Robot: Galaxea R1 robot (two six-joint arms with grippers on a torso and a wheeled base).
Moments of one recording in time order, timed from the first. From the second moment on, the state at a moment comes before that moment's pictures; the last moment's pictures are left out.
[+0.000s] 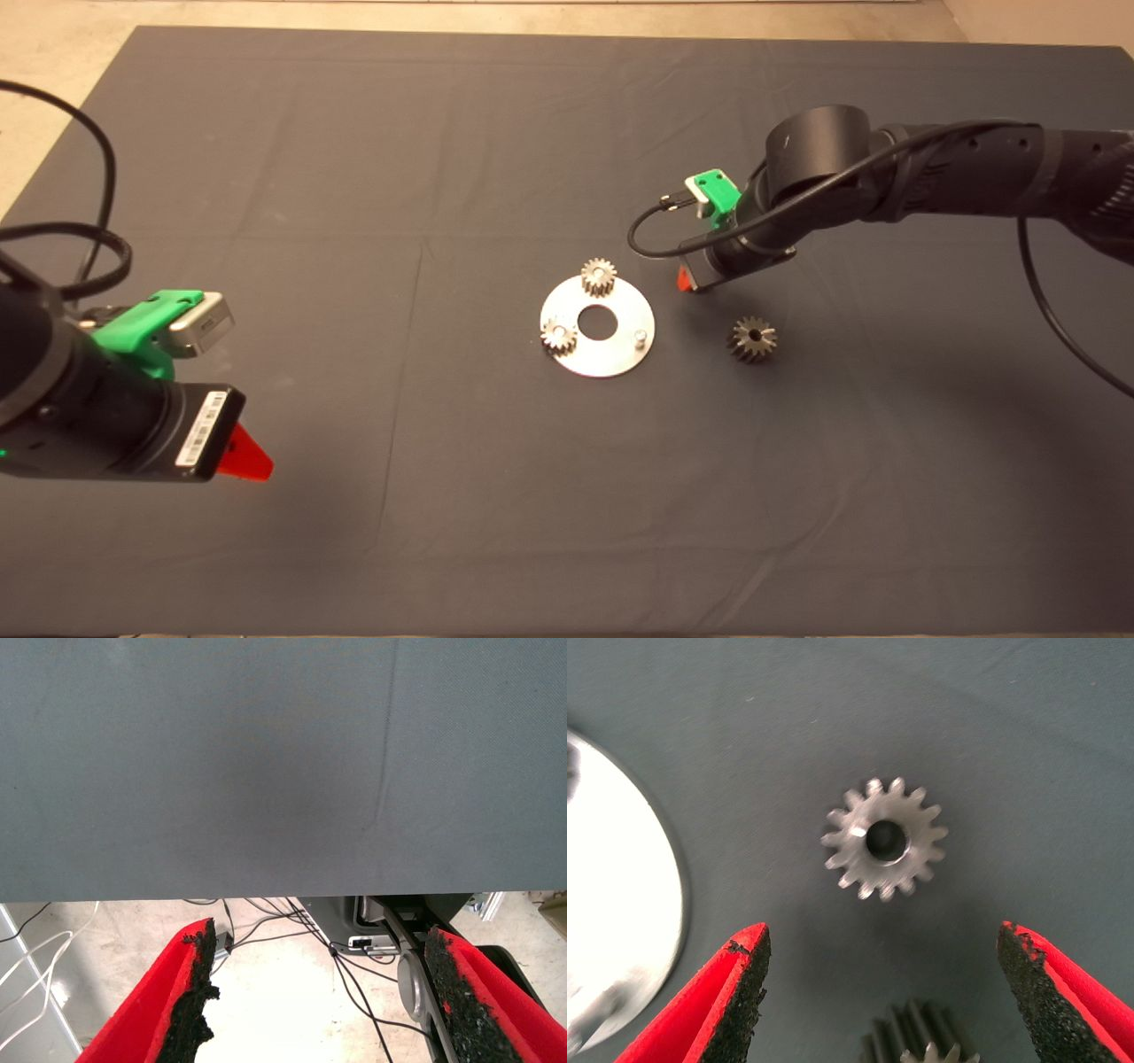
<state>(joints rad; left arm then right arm) -0.68 1.99 -0.49 -0.03 1.53 -1.48 0.35 2.63 -1.20 -0.59 -1.53 1.18</state>
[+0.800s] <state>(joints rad) -0.68 1.99 -0.49 -0.03 1.53 -1.48 0.32 2.62 -1.26 -0.64 -1.53 1.17</state>
